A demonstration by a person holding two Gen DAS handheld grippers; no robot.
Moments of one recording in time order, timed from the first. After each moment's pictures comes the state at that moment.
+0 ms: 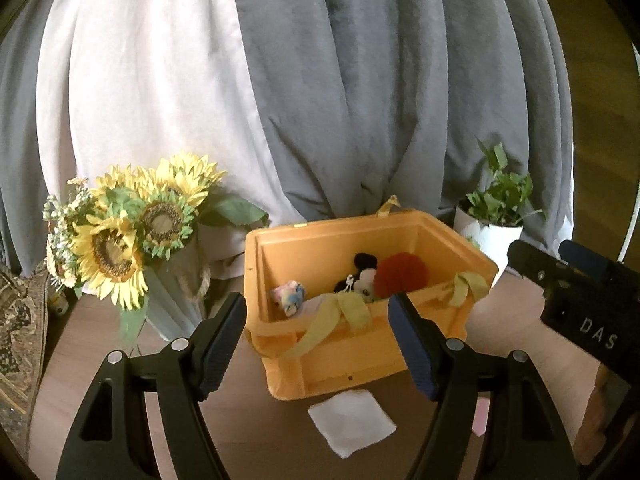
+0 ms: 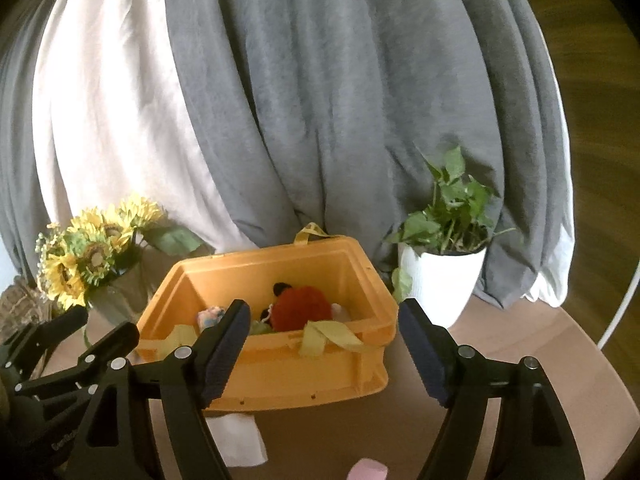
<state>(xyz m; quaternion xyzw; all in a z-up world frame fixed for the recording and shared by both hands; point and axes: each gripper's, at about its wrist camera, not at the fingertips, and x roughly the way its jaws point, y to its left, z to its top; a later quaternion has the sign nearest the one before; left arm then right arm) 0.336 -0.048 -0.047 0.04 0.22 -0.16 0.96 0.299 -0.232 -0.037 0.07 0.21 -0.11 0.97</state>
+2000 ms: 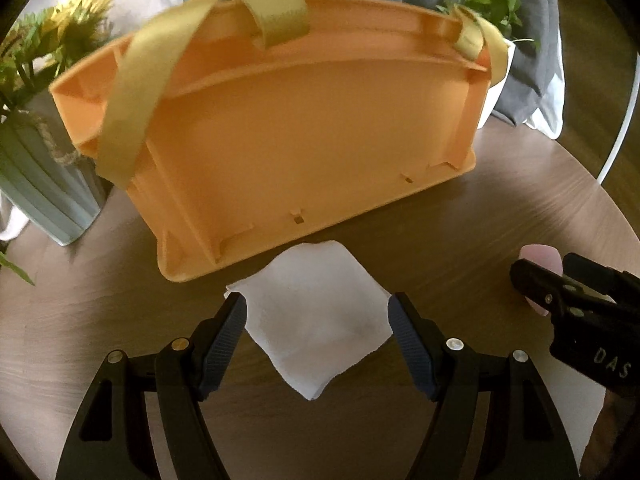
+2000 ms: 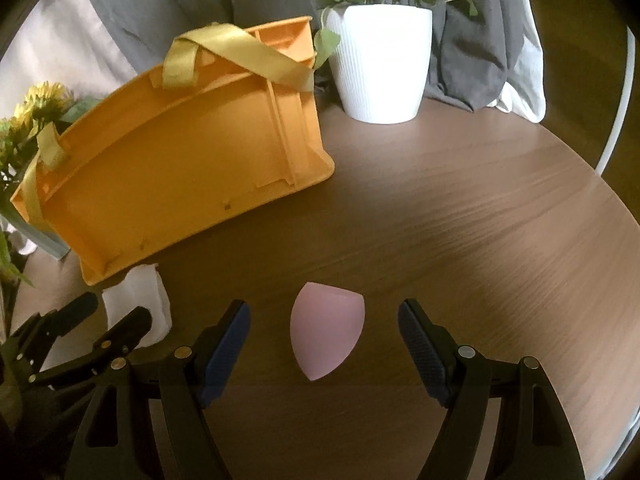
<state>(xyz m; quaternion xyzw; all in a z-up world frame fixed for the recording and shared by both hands) 0.376 -0.095 -0.211 0.12 0.40 -0.23 0.88 0.287 -0.251 -0.200 0.16 0.40 -0.18 0.88</state>
